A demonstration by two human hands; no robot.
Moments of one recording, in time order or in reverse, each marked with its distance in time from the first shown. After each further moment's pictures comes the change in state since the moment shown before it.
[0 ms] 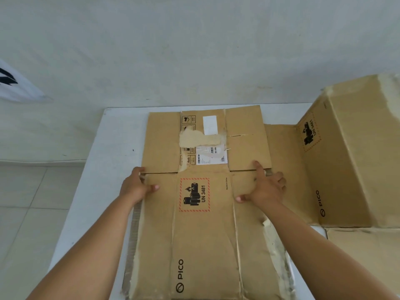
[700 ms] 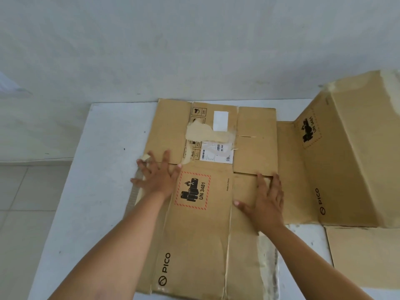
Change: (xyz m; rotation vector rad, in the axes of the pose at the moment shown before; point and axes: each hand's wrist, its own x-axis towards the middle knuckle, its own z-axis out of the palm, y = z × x) left_hand 0.017 0.034 0.072 0.545 0.035 0.191; right_hand -0.021 0.033 0.046 0.069 0.139 -0.167
